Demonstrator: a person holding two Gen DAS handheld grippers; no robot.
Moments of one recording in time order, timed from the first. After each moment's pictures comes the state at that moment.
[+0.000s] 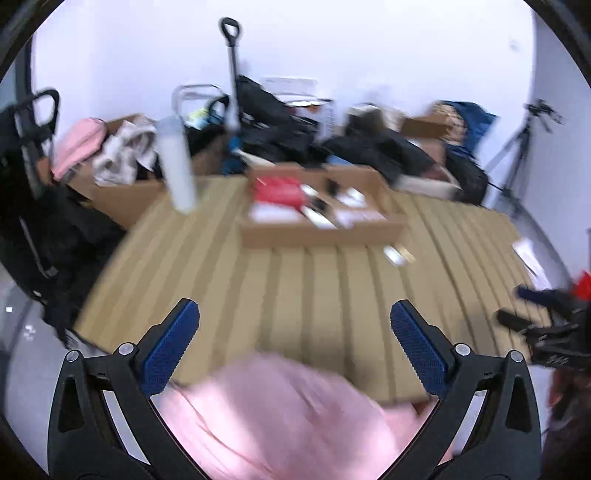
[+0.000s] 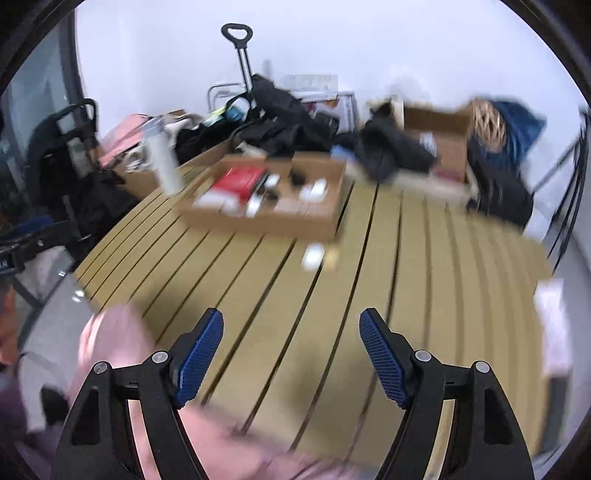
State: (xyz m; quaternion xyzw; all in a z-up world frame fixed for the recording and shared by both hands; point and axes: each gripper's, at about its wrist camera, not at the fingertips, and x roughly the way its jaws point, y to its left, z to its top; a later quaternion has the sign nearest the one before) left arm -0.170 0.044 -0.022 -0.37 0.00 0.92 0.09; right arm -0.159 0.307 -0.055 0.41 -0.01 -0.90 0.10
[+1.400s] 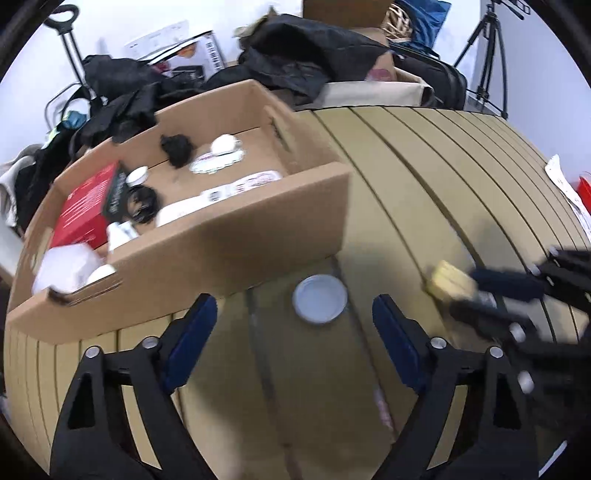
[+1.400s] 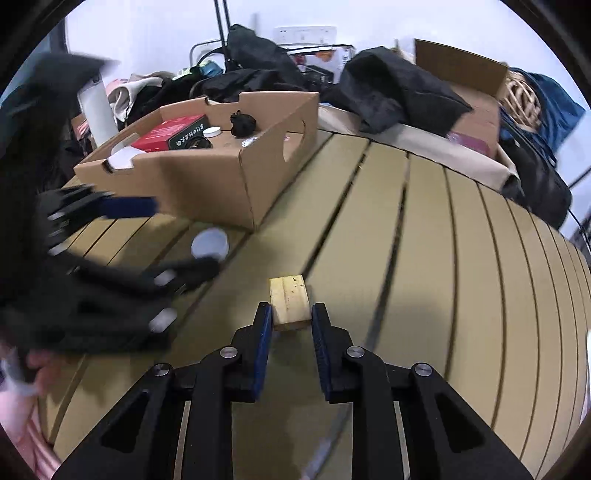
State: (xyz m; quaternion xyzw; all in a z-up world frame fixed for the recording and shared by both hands) left arm -0.389 0.250 -0.178 -0.44 0.14 0.87 0.18; right arm -0.329 0.370 -0.175 0.44 0.04 -0.89 0.11
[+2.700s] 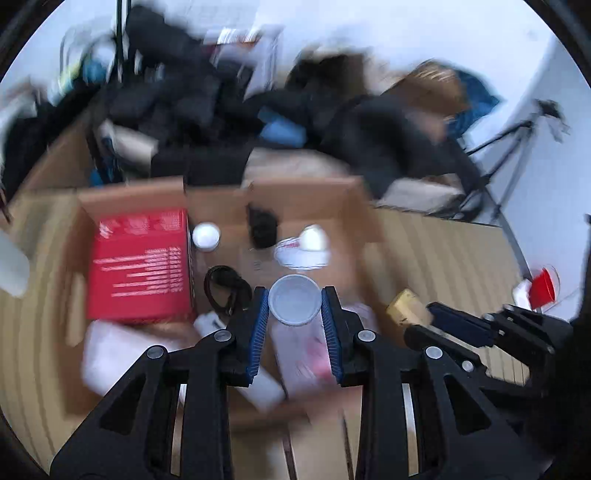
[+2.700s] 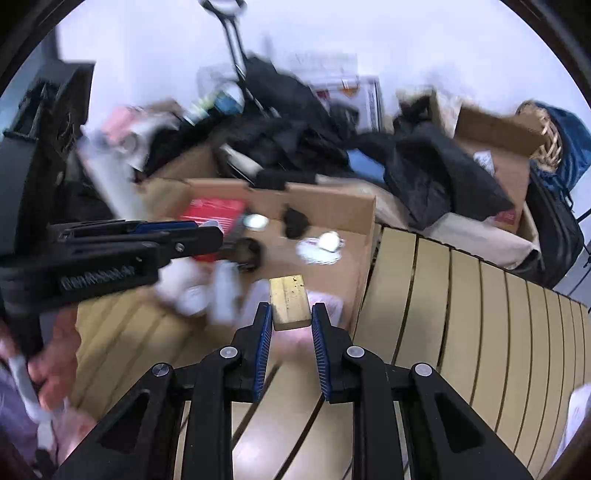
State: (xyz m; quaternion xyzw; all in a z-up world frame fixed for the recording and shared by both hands) left arm -0.543 0.153 -0.106 -0.51 -0.04 0.84 0.19; right arm -0.463 0.276 -0.086 0.46 0.03 -0.88 0.10
